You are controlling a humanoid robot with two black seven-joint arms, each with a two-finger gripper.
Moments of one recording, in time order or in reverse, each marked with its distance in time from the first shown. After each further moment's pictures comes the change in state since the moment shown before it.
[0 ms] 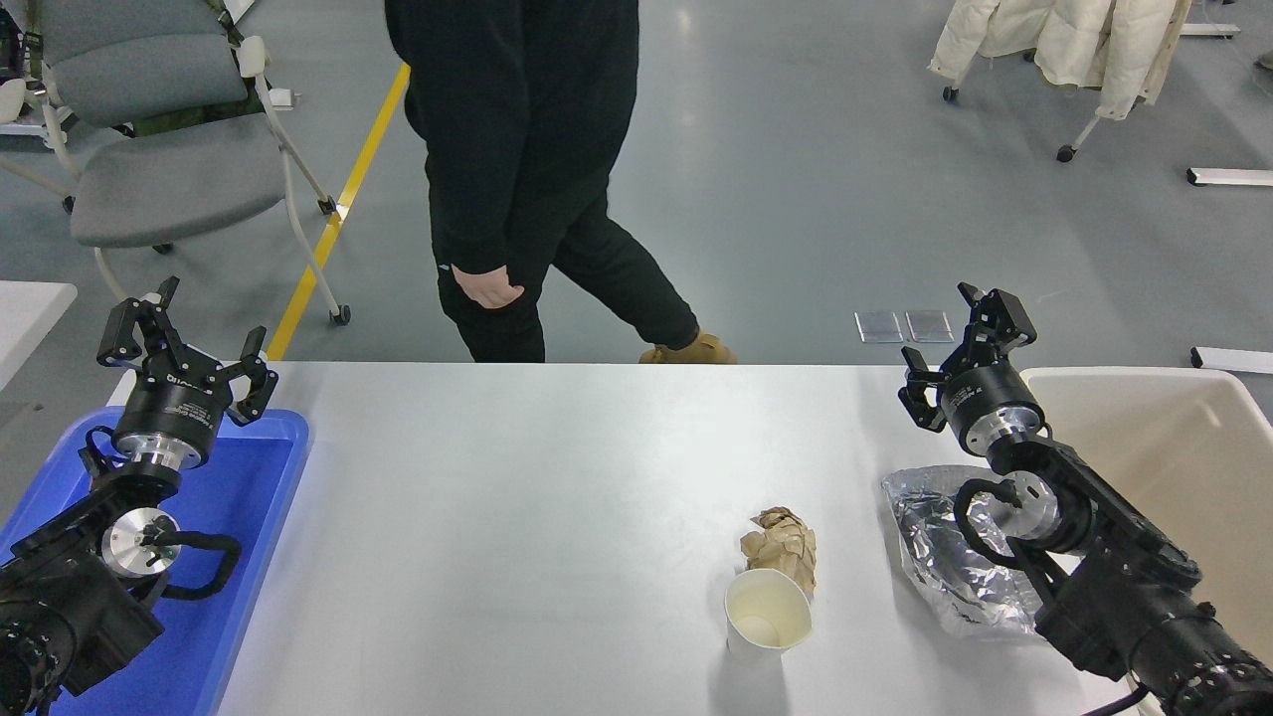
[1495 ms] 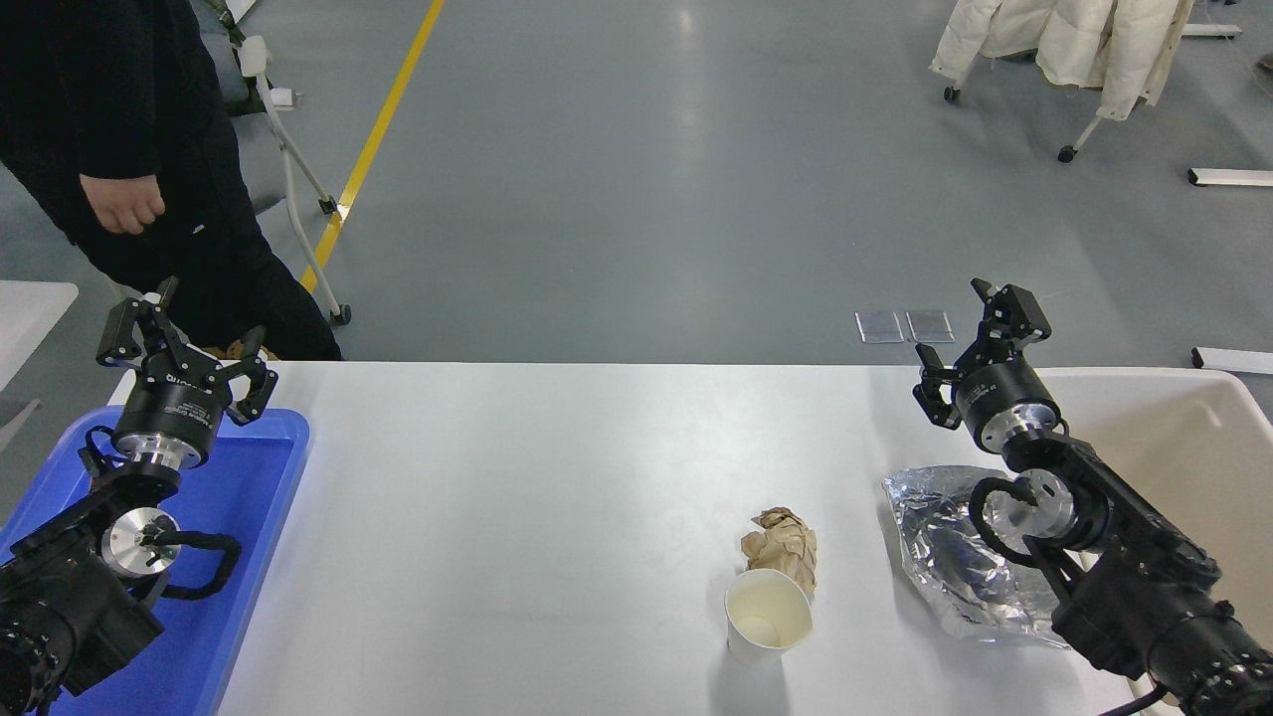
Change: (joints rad) left arm 0.000 0.000 -0.002 0.000 0.000 -0.001 0.000; right arm -0.007 -0.049 -0.040 0.007 0.005 0.005 0.000
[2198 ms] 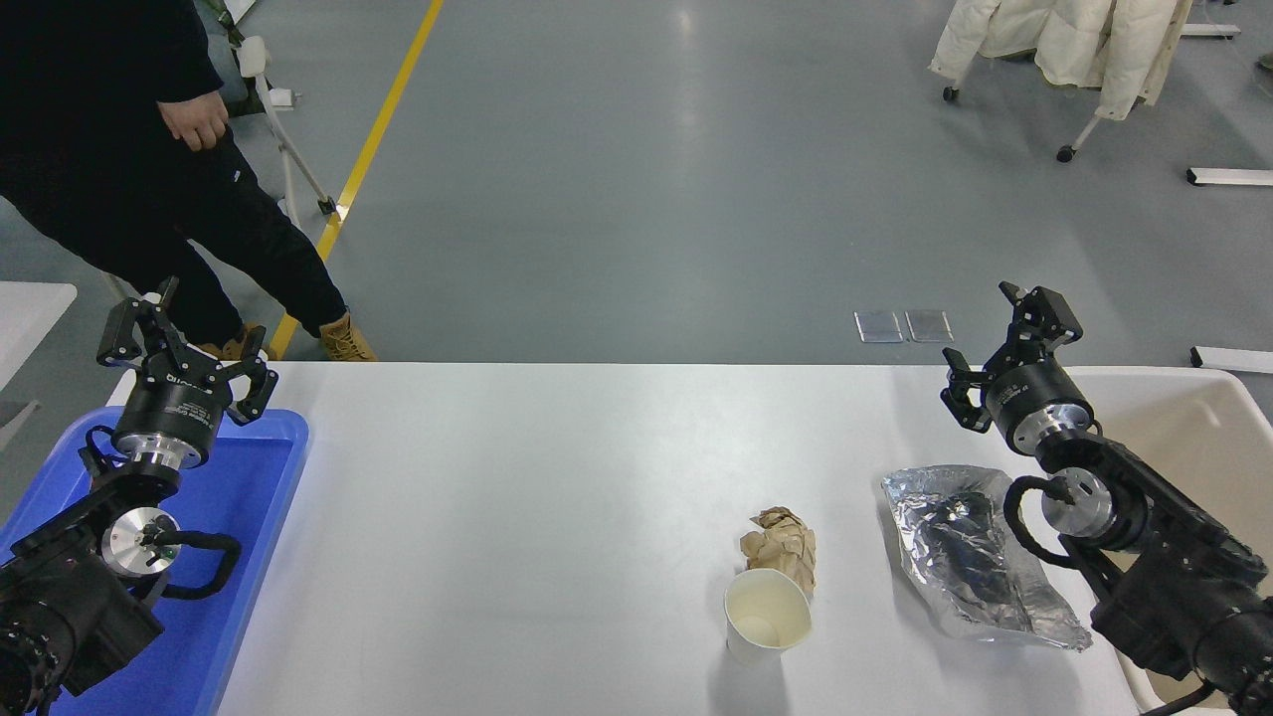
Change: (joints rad) left arm 0.000 0.000 0.001 0.000 0.000 0.000 0.000; right arm 0.036 -0.130 -0.186 0.068 0.150 0.004 -0.008
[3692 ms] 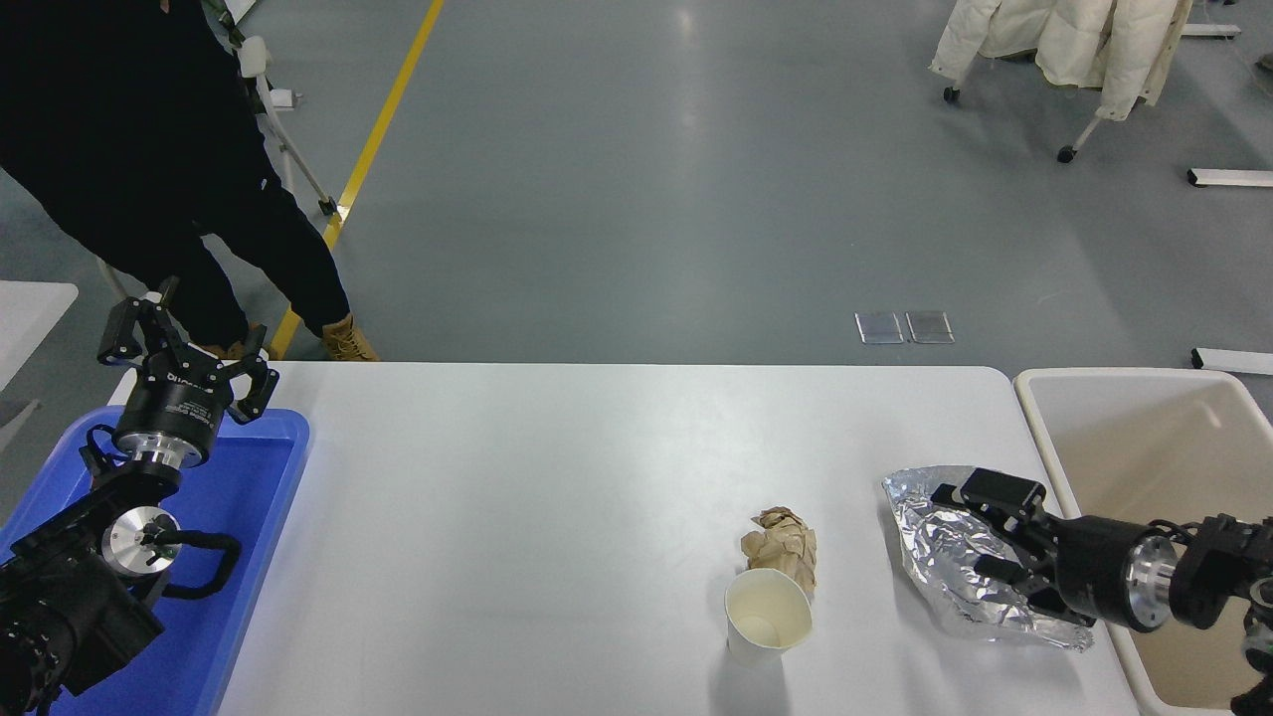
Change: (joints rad) left arm -0.001 0.000 0.001 0.000 0.000 -0.001 0.000; right arm -0.030 -0.707 -0.731 0.869 -0.227 -0.012 -0.252
